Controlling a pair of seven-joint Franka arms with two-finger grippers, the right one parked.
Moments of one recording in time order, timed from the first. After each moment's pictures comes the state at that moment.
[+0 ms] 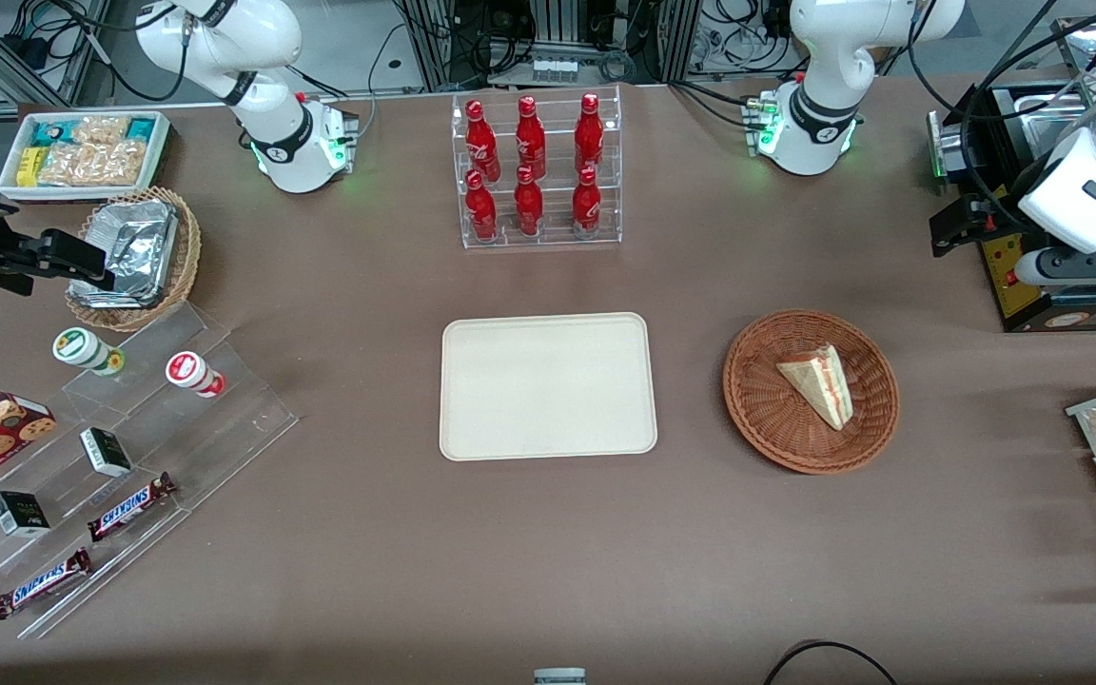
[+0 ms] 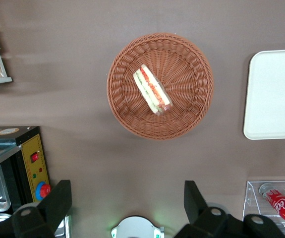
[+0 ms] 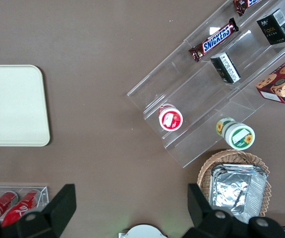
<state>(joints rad) -0.04 -0.01 -0.07 -1.55 0.03 1.42 -0.09</state>
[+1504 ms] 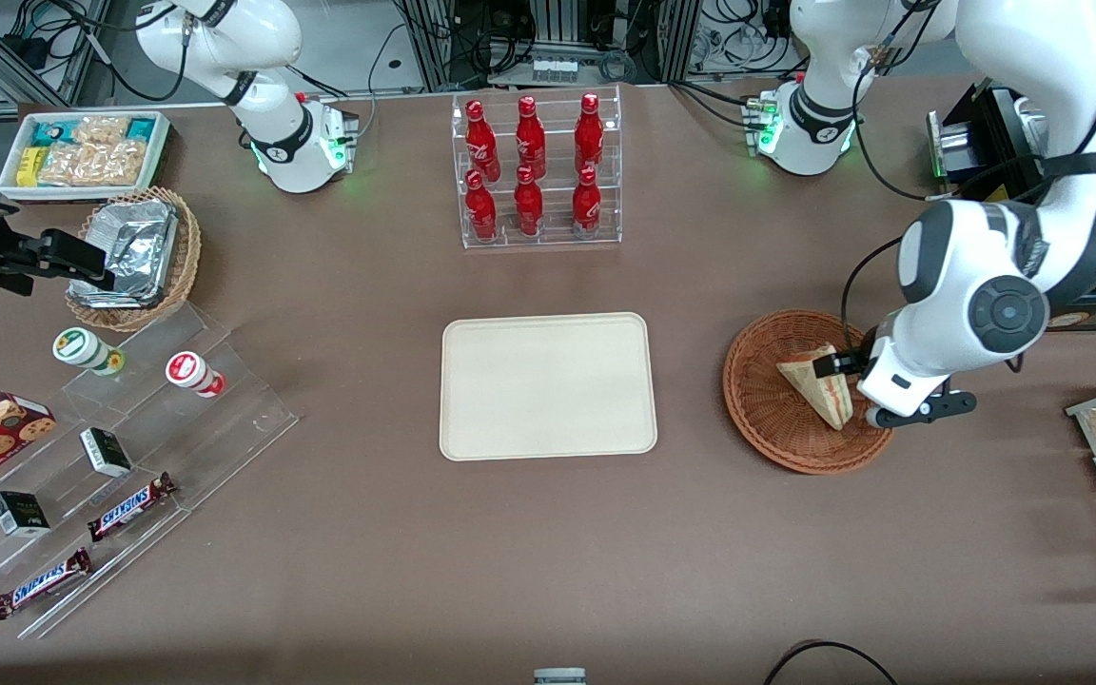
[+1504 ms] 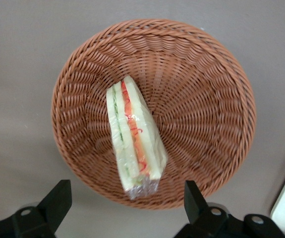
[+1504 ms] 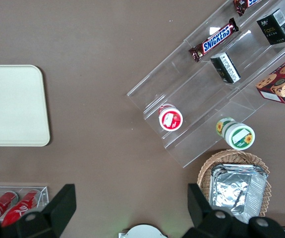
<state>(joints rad) -0.09 0.25 -0.07 -1.93 0.03 1.99 -0.43</state>
